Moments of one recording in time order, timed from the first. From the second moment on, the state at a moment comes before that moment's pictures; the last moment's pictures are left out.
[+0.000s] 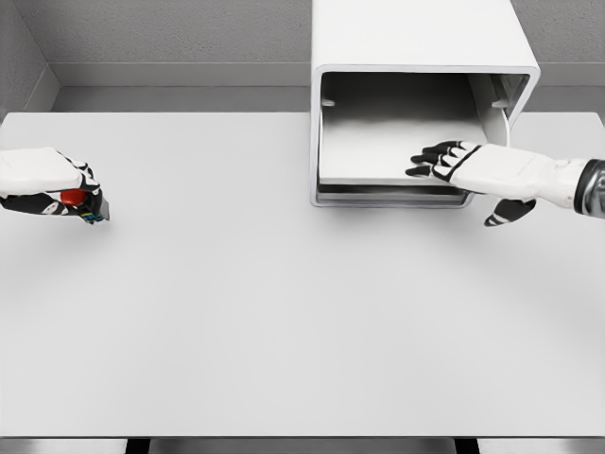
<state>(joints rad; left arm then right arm) -0.75 1.06 -0.75 -1.37 -0.22 -0.61 -0.61 -0.61 -0.95 0.61 -1.68 0.33 -0.36 0.60</state>
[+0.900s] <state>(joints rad) -0.78 1.12 -0.75 -1.58 -0.01 -0.61 -0.61 -0.53 -1.03 0.51 -1.75 0.18 -0.50 0.61</state>
